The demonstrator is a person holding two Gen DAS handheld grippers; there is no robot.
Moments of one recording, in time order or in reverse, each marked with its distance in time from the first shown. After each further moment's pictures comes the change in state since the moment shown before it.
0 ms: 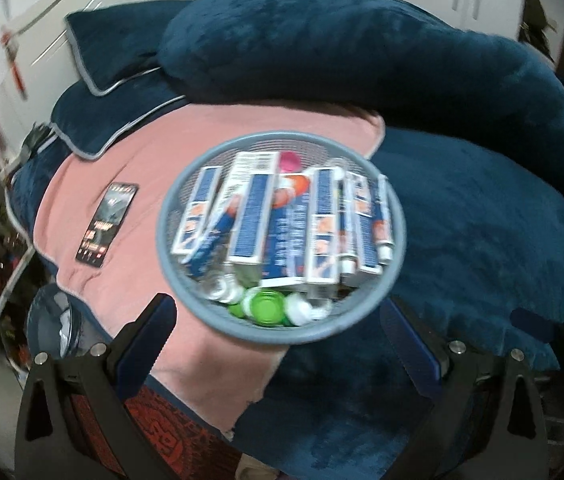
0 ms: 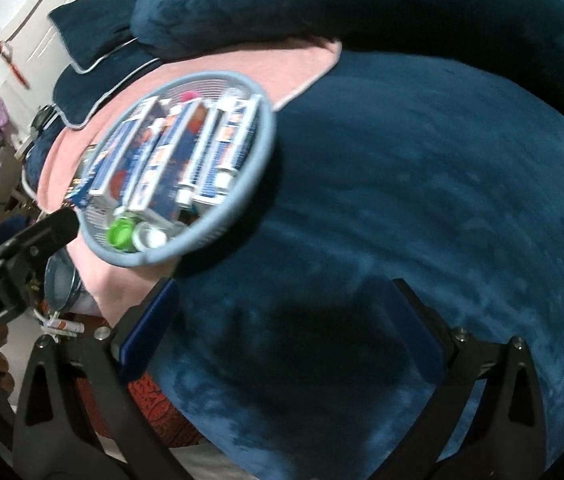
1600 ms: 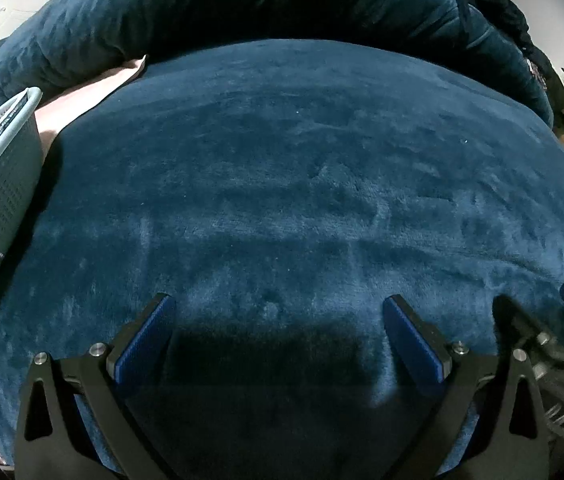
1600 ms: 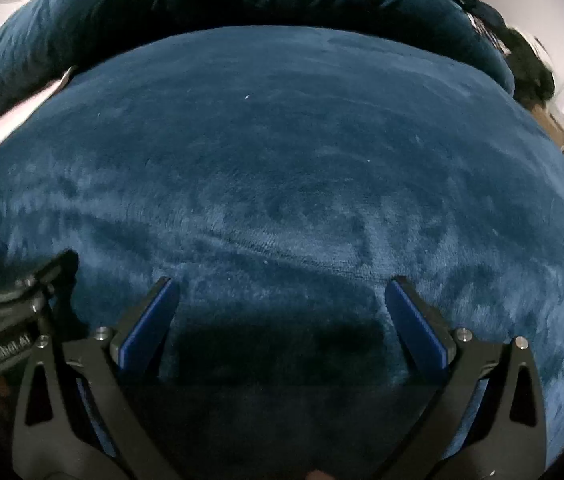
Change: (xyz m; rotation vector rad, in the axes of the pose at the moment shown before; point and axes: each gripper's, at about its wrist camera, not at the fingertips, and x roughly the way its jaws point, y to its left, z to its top) left arm 0.109 -0.233 -0.117 0.308 0.007 -0.330; right arm -0.013 -0.210 -0.143 0.384 -0.198 -0.505
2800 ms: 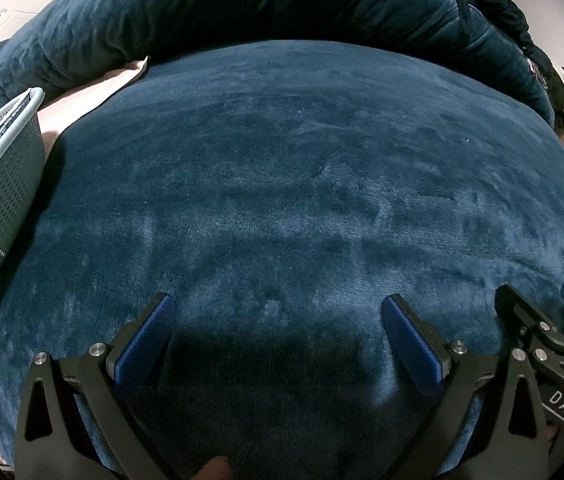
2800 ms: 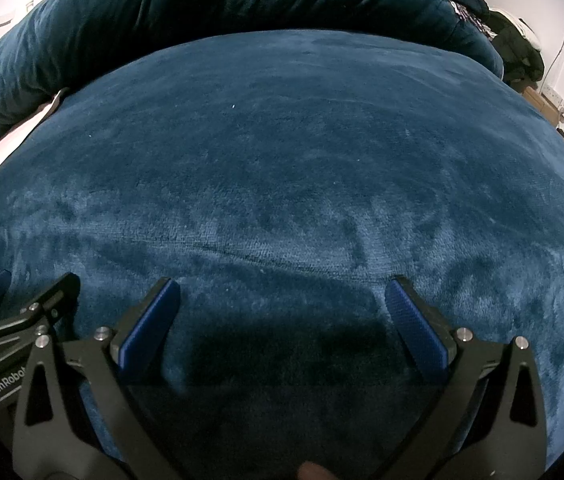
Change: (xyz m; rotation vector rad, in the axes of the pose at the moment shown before) left arm 0.001 0.000 -0.002 0.007 -0.008 0.015; right arm 0.003 -0.002 -0.006 0.055 -0.014 -0.004
